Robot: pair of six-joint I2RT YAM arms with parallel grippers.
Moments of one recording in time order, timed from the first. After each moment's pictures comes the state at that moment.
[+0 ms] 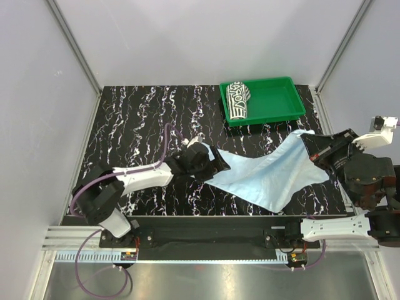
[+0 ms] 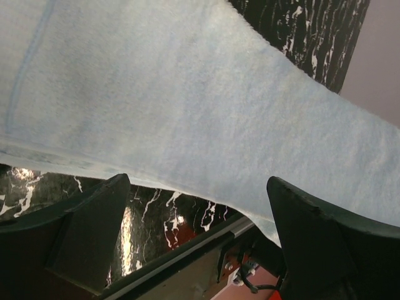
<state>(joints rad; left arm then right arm) -0.89 1.56 0.87 -0.03 0.01 -1.22 1.42 0.84 1.74 -1.36 1.21 1.18</state>
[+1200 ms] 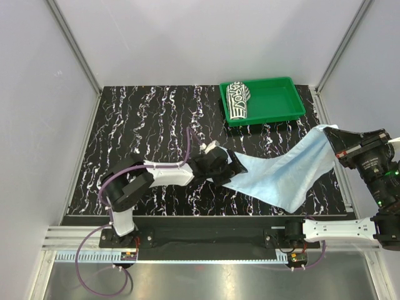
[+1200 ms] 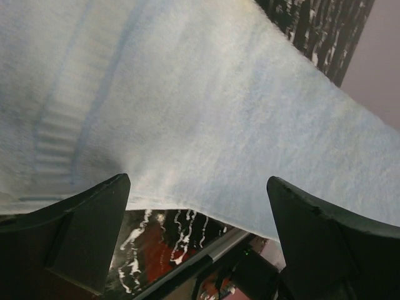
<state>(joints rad) -0.97 1.83 1.01 0.10 0.00 -1.35 1.42 0.68 1.70 -1.14 1.26 1.00</state>
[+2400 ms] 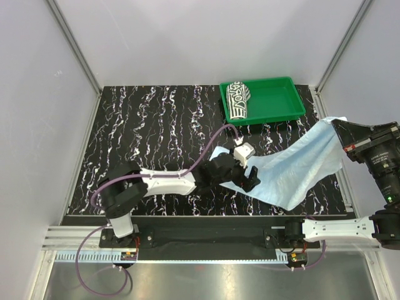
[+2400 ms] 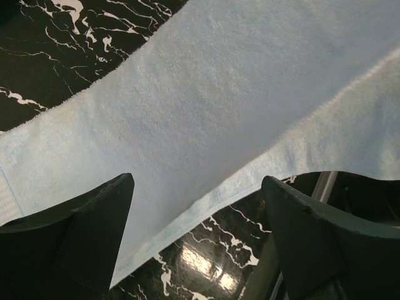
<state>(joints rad) -1.13 1.74 1.01 0.38 0.01 -0.35 1.42 0.73 1.79 -1.06 1.28 0.86</state>
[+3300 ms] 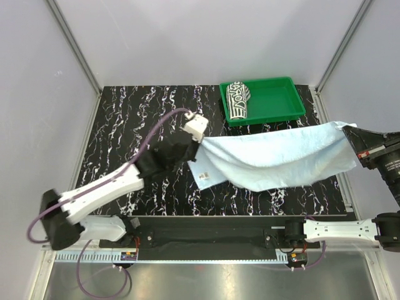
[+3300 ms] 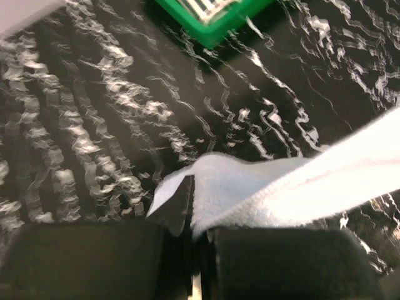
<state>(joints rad) -0.93 1.28 1.04 -0.23 -0.36 -0.08 1.42 0.63 1.76 -1.13 1.27 0.92</state>
